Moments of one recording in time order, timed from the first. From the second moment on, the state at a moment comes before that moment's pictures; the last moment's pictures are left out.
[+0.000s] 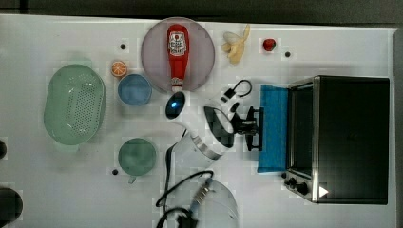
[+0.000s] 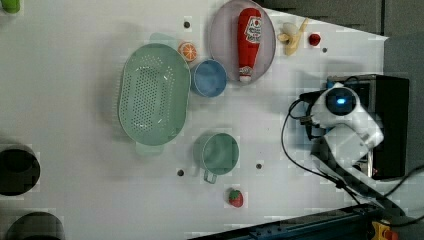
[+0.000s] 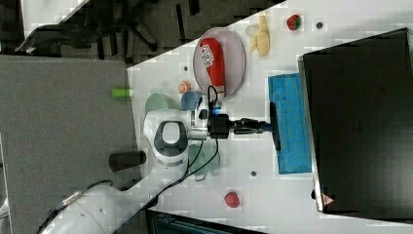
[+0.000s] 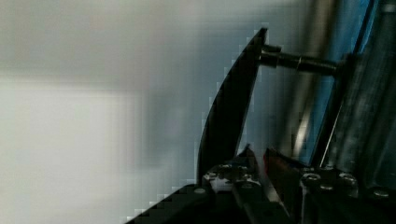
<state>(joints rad) 0.17 0.46 -0.18 -2.20 -0.84 0.68 -0.23</state>
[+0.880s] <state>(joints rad) 0.20 0.51 -0.17 -2.16 -0.57 0.75 -0.06</state>
